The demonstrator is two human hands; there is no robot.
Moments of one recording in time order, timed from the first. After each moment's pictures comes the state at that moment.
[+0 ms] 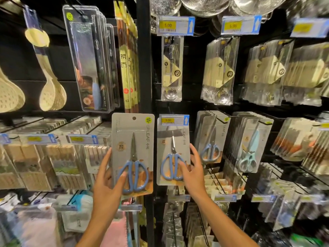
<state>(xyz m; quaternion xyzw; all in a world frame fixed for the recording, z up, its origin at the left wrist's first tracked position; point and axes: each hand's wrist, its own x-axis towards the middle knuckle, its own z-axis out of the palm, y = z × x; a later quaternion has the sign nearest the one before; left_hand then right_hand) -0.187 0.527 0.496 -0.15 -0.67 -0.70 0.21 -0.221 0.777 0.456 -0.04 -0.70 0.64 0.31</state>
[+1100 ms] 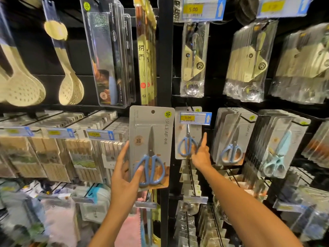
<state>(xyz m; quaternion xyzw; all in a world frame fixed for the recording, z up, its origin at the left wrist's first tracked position) -0.214 0.524 0.489 -0.17 -0.66 -0.70 0.21 -0.349 0.809 0.446 -0.16 -0.88 0.40 0.21</state>
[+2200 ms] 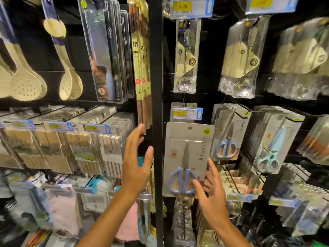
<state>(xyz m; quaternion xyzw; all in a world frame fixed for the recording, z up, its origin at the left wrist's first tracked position) -0.207 0.571 0.523 -0.27 -0.71 -0.55 0.34 -0.141 0.778 0.441 0.00 -0.75 0.61 0.26</state>
